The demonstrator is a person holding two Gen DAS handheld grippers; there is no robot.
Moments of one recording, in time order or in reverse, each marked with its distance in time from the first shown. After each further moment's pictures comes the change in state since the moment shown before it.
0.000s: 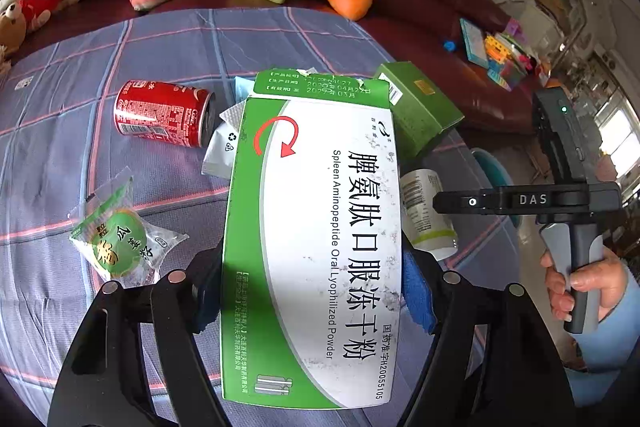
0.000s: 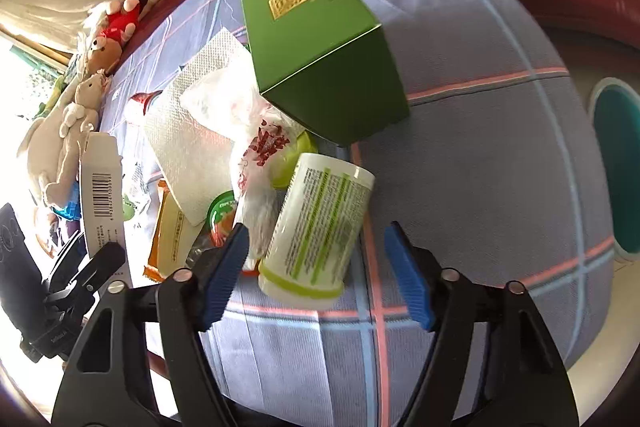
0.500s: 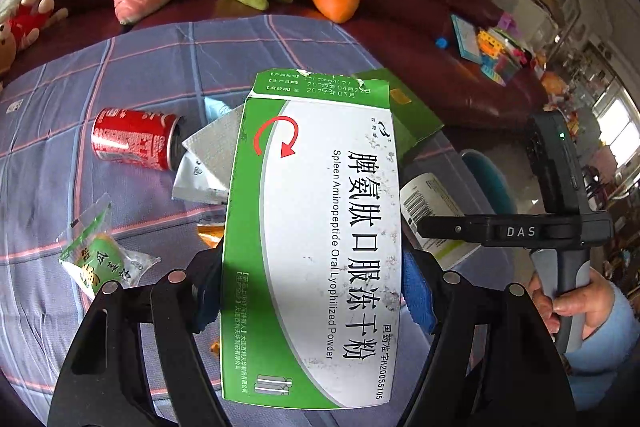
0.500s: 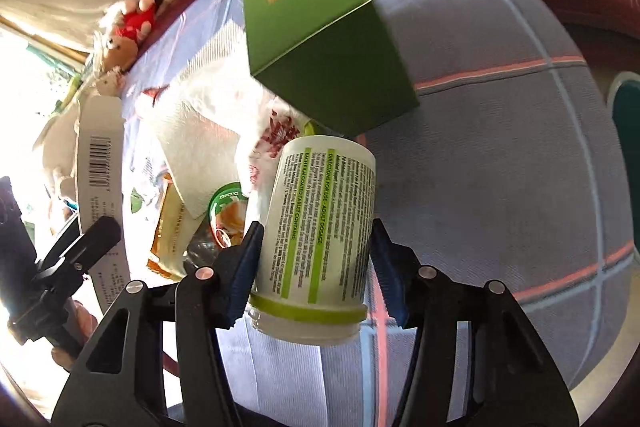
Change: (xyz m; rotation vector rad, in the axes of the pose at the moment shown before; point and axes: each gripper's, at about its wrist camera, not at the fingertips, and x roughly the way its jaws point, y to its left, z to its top) left arm 0.000 -0.033 0.014 0.050 -0.010 -0.007; right arm -0.019 -0.022 -0.018 0.015 -0.057 0.110
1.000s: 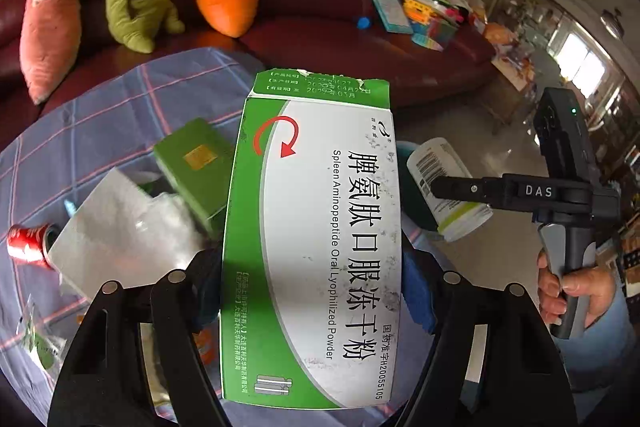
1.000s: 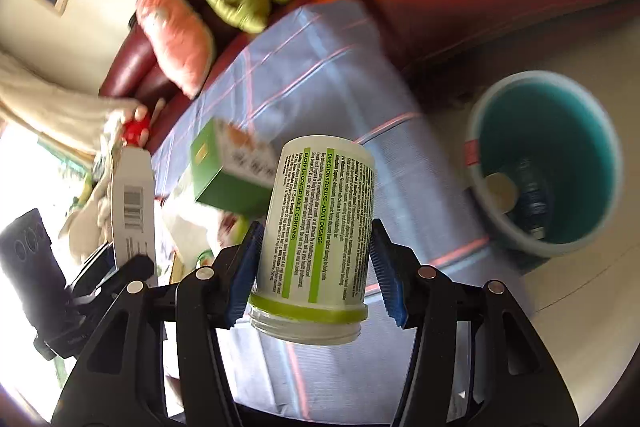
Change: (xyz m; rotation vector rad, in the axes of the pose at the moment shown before) left arm 0.039 -0.169 0.049 0.251 0.022 -0.117; right arm -0.152 -0.132 -0.012 0.209 -0.307 0.002
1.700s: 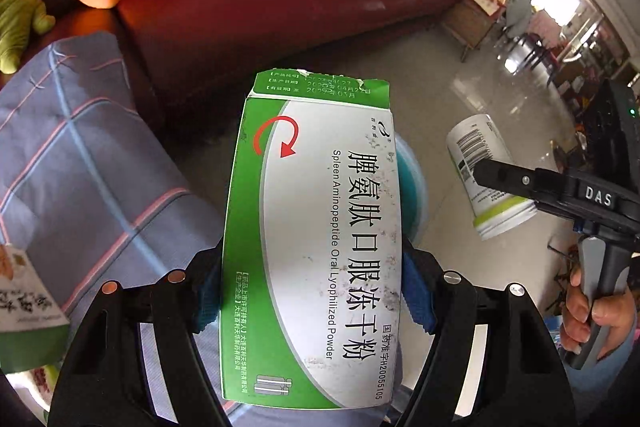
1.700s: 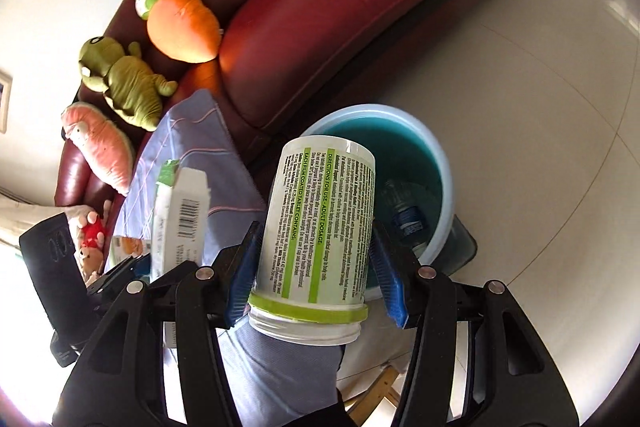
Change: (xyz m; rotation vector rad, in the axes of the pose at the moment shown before) left arm 0.215 -0.139 0.073 0.136 0.257 -0.111; right arm -0.060 -0.189 0.032 0.282 -0.107 -0.138
